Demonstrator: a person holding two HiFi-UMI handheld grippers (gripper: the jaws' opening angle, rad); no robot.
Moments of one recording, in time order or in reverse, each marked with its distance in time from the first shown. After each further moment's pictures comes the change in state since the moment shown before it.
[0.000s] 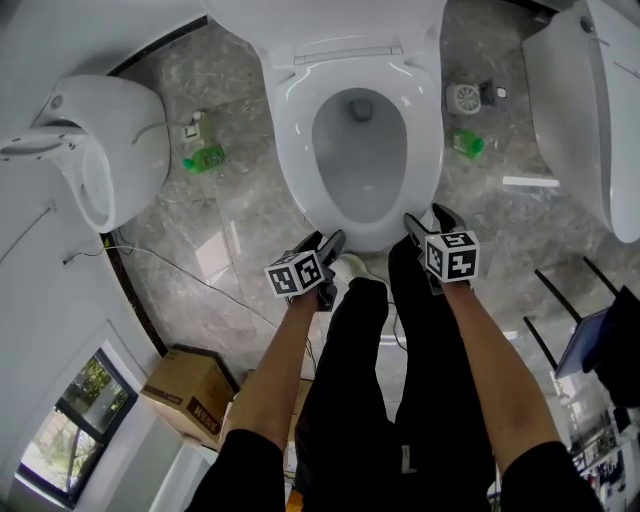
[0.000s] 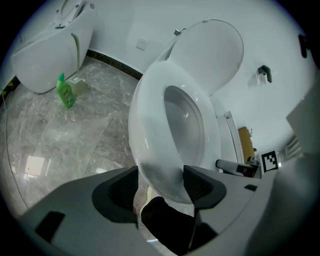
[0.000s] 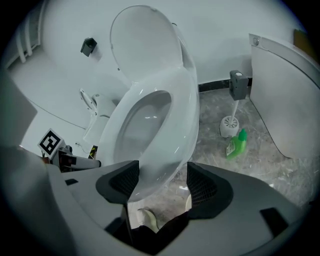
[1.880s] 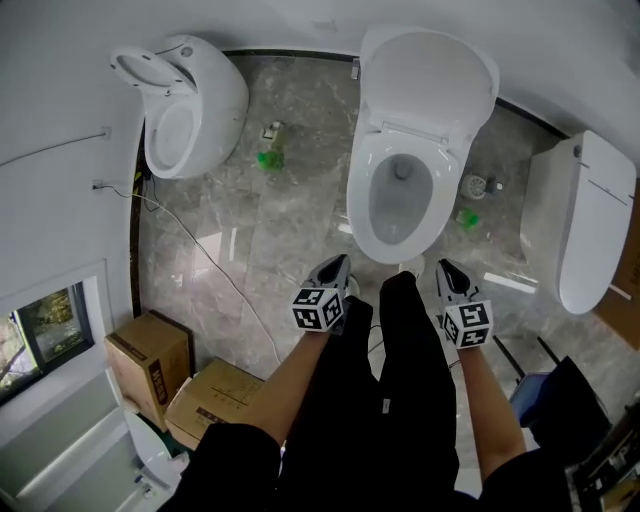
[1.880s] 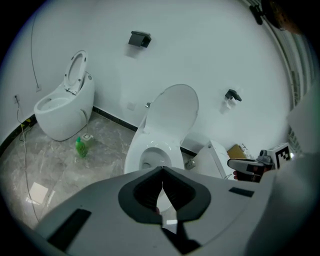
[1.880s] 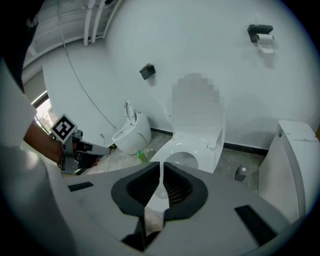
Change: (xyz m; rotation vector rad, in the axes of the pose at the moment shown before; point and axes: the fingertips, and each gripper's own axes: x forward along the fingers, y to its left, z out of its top) left arm -0.247 -0.138 0.057 0.145 -0.426 0.066; right arm -0.250 0.149 0.122 -0.458 -0.233 0.122
